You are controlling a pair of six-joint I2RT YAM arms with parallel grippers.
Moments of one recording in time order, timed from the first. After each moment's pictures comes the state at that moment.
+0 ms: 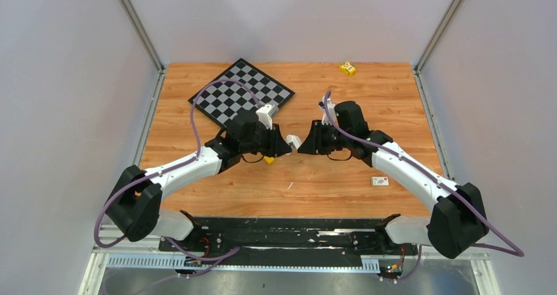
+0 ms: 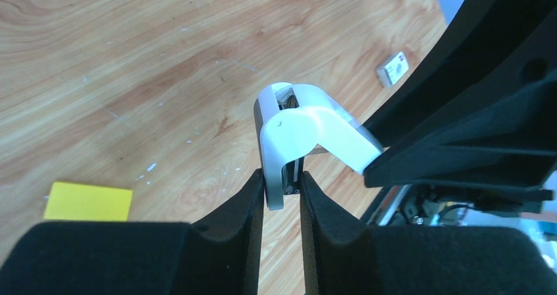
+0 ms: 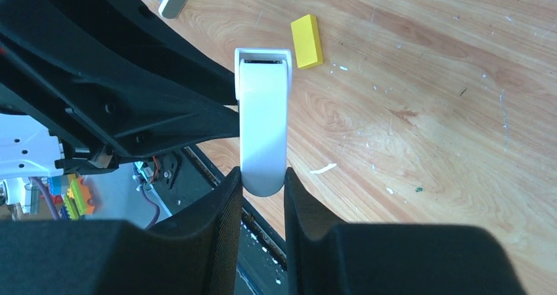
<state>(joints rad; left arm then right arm) -0.66 1.39 0.81 0.11 0.36 -0.55 0.54 1.27 0.90 -0.28 -0.46 0.50</state>
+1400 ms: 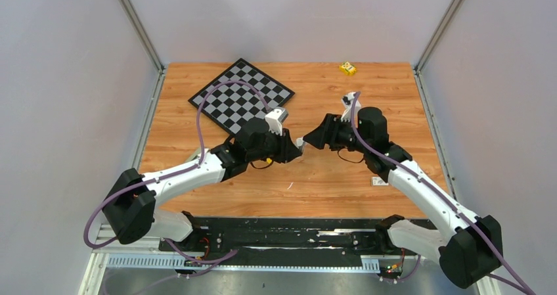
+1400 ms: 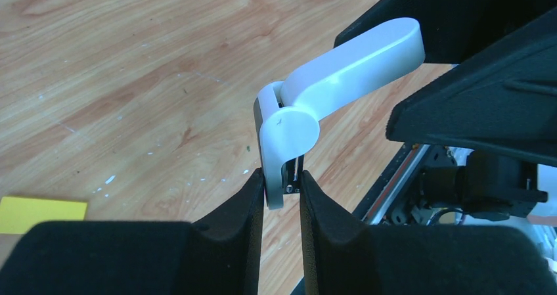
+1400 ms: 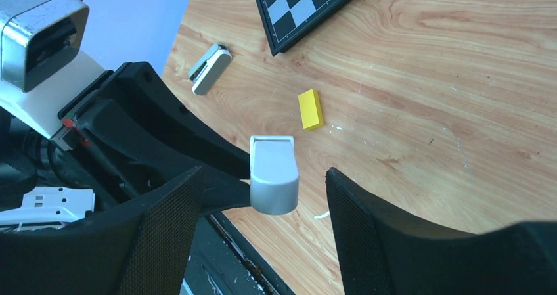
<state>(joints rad) -0.83 1.34 0.83 0.09 0.16 -0.53 0.47 1.04 0.77 -0.10 -0.42 0.58</state>
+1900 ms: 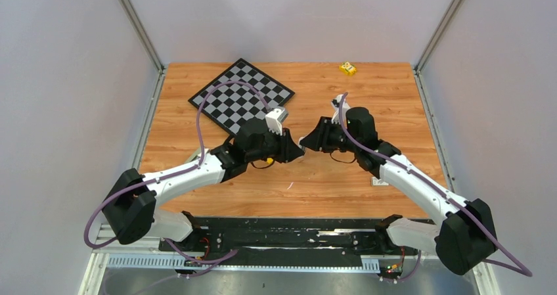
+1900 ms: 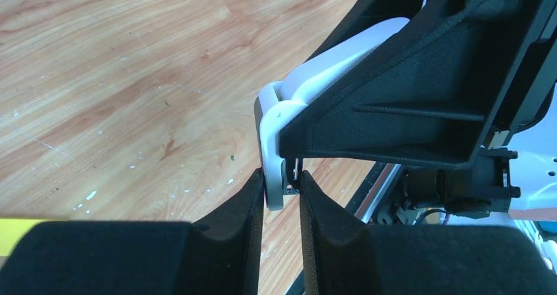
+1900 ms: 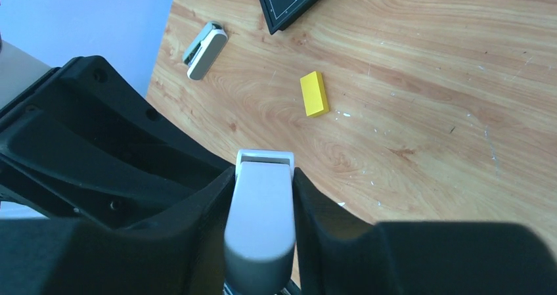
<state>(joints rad) -0.83 1.34 0.81 0.17 0.20 -0.55 0.52 1.14 0.77 -0.06 -0.40 0.62</state>
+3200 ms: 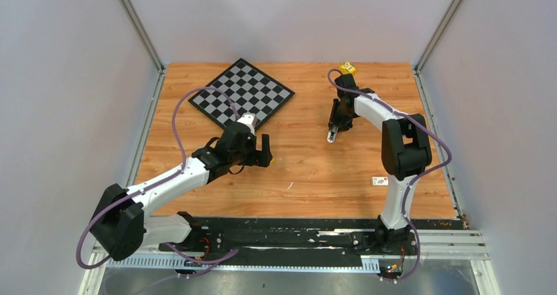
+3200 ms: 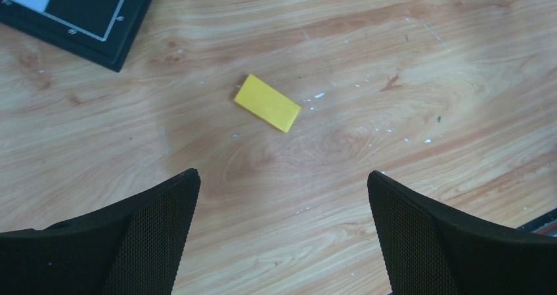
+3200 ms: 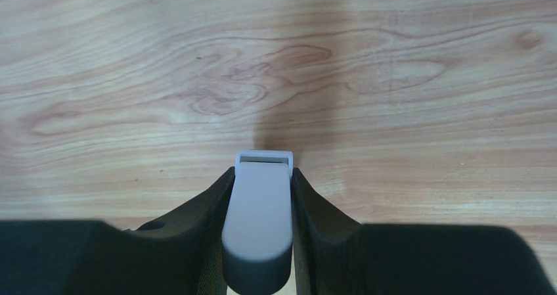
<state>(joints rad) -0.67 1.21 0.71 -0.20 -0.10 -0.46 0.26 1.95 1.45 -0.64 0.00 0.49</state>
